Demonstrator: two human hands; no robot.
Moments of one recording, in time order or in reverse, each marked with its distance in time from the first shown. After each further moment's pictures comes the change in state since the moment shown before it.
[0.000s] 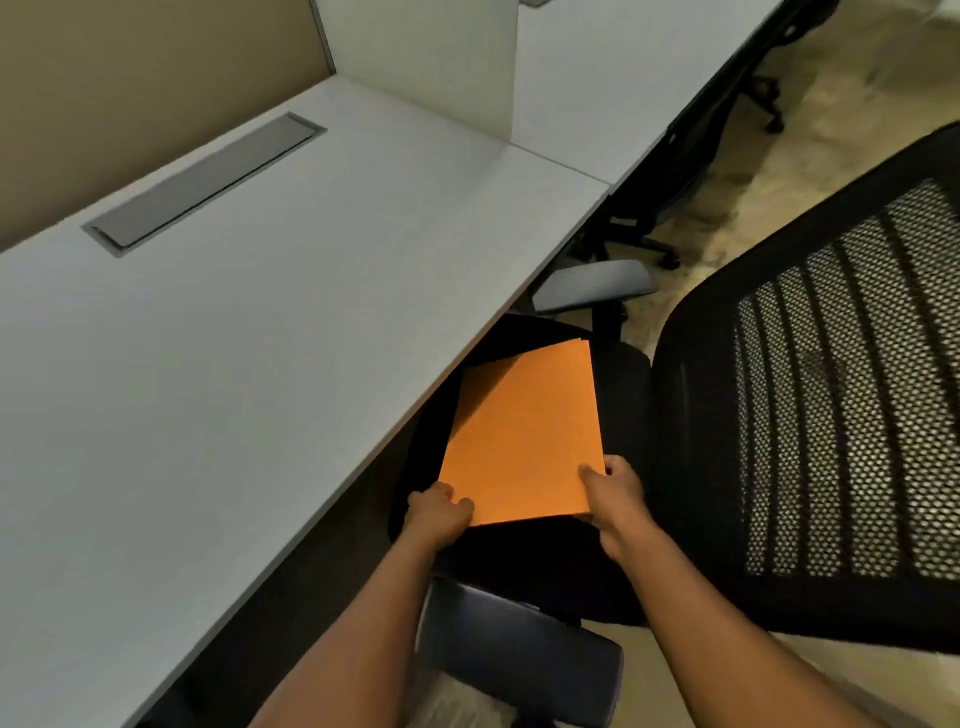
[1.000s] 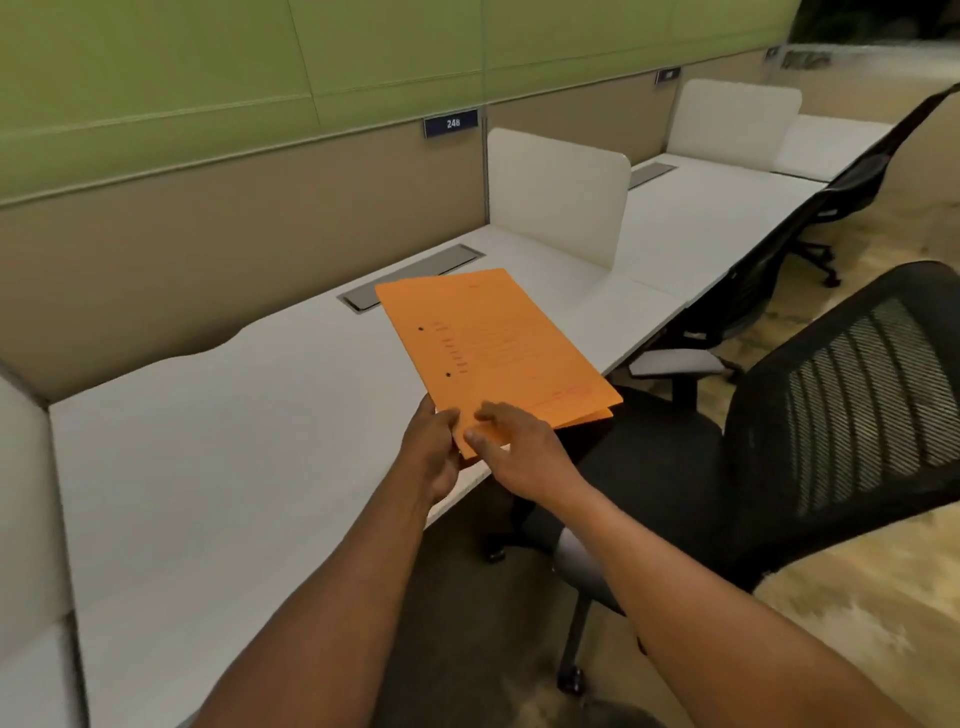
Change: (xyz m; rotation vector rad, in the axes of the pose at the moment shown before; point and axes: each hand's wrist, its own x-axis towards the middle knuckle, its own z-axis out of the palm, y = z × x) left_hand -0.272 -0.080 -0.191 -1.272 0.129 0.428; right_hand -0.336 -0.042 0.133 -0.603 -0.367 -1.104
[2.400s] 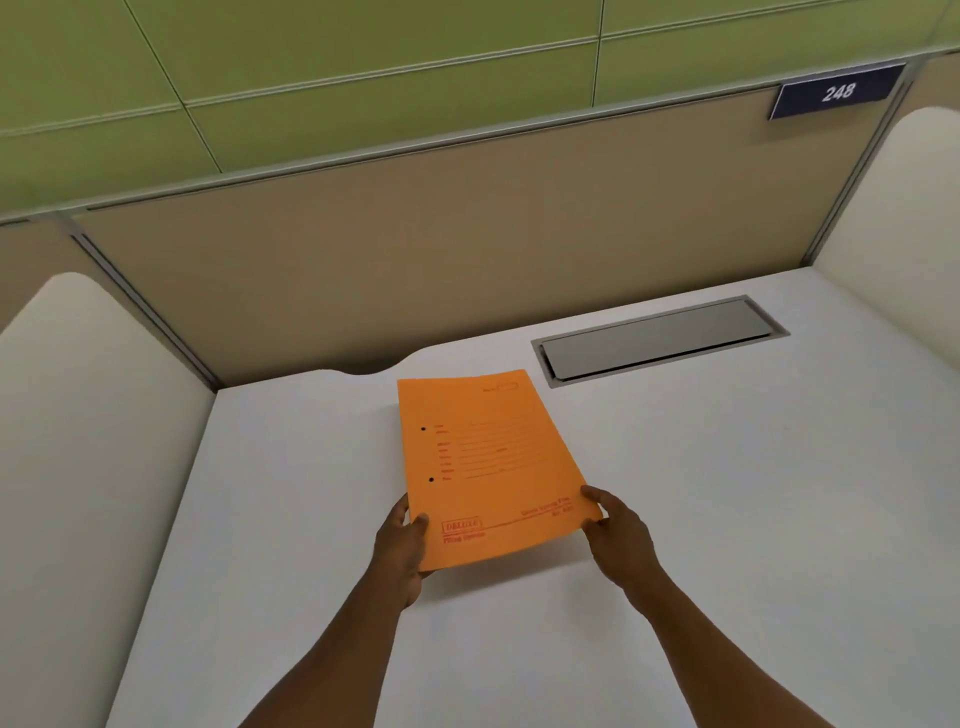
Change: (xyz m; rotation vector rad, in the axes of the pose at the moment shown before) left_hand 0.307 0.093 -0.252 -0.008 0.826 -0.164; right_hand 0.438 0.080 0.198 0.080 -0.392 0.186
